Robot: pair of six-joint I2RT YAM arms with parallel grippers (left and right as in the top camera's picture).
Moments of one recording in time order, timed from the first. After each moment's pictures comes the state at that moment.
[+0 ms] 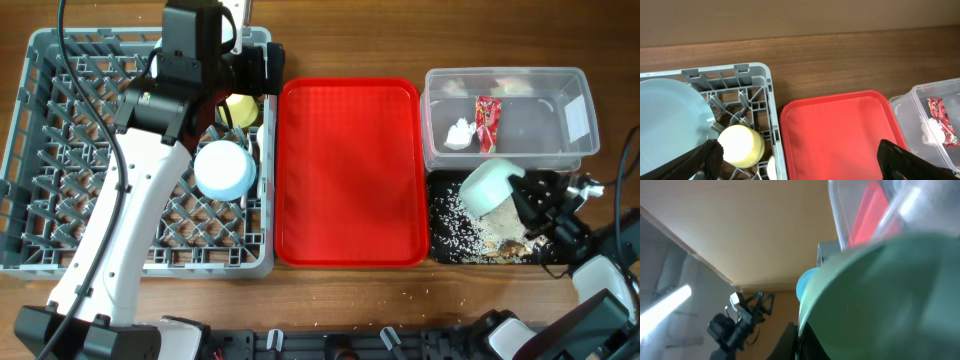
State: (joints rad) left arm -0.27 1.54 1.57 -0.72 0.06 -0.14; right arm -0.86 1.33 0.44 -0.04 -1.56 0.71
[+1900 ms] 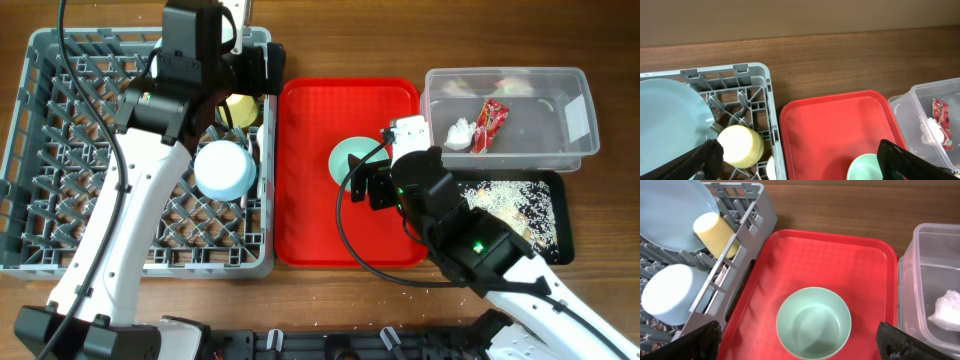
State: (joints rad) left arm -0.27 1.54 1.57 -0.72 0.07 -0.14; right arm 0.70 1.08 0.86 -0.41 0.28 0.37
